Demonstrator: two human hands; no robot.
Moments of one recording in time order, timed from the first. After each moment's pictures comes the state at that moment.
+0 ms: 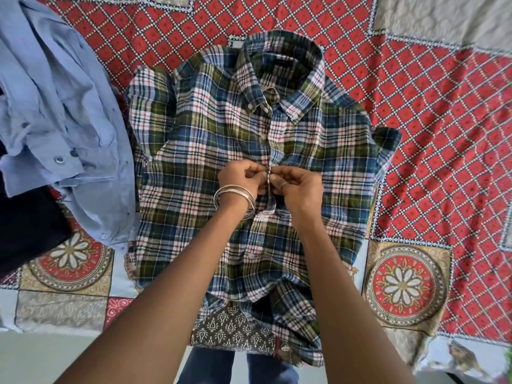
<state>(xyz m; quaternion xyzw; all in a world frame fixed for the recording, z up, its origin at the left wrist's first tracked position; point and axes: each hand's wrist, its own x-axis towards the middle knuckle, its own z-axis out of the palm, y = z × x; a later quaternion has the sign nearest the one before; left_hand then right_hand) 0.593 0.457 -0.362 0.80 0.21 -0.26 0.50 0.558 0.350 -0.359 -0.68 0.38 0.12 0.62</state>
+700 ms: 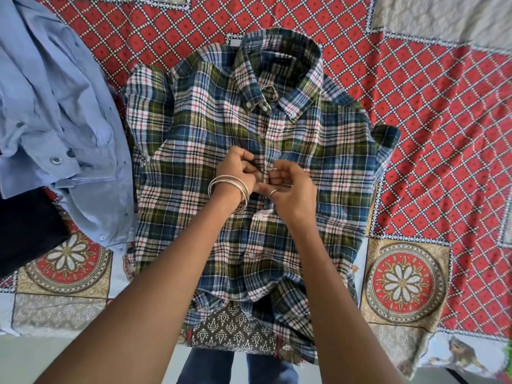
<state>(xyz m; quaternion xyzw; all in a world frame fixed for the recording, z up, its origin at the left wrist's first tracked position) 0.609 0.466 -0.368 0.80 0.20 -0.31 0.47 0.551 0.359 -0.348 -0.77 0.30 0.13 0.55</state>
